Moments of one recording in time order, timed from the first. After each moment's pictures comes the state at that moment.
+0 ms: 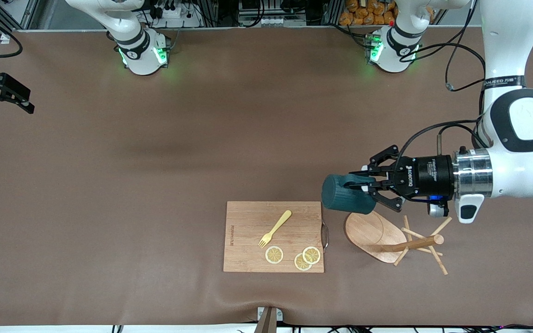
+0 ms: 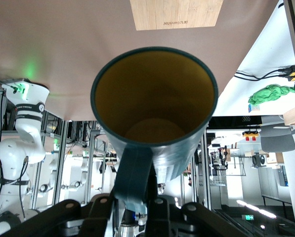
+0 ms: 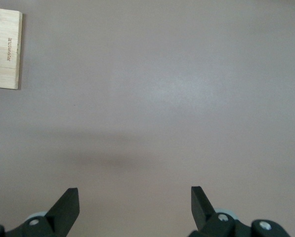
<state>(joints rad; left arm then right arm) -0.20 0.51 0.09 -1.26 -1.23 1.66 -1.38 -0.02 -0.13 -0.04 -1.69 -0.01 1.62 -0.17</state>
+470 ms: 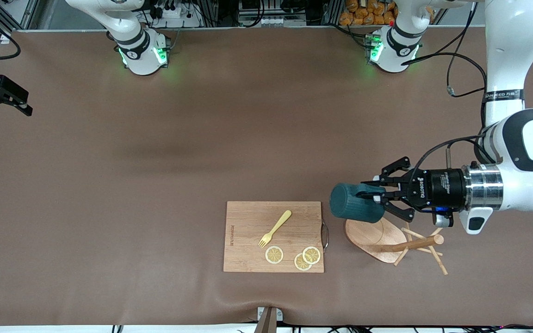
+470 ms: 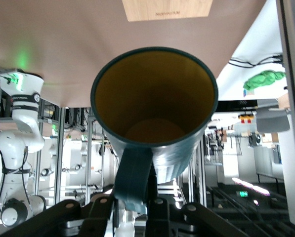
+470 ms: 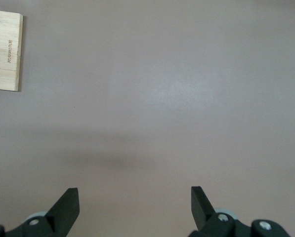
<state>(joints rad) -0.15 0.57 0.09 -1.26 -1.33 1.63 -1.29 -0.02 -0.12 -0.04 -1.67 -0.01 1.62 -0.17</state>
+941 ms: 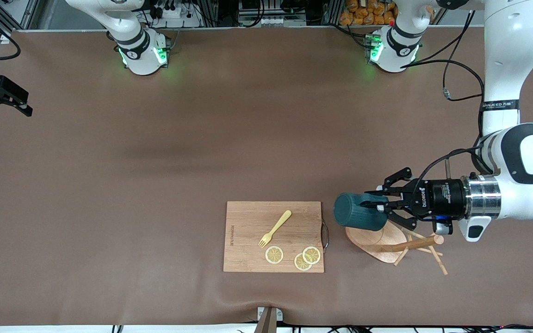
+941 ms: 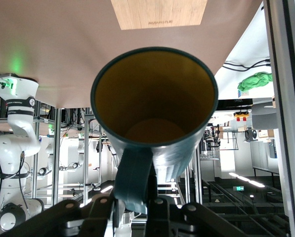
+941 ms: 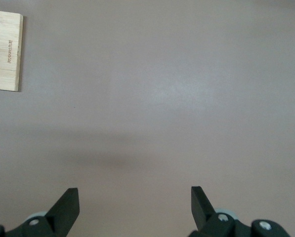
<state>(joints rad) -0.12 0.61 0.09 -1.26 -1.34 1.63 -1.22 -0.02 -0.12 -0.04 -1.67 -0.01 1.62 -0.17</state>
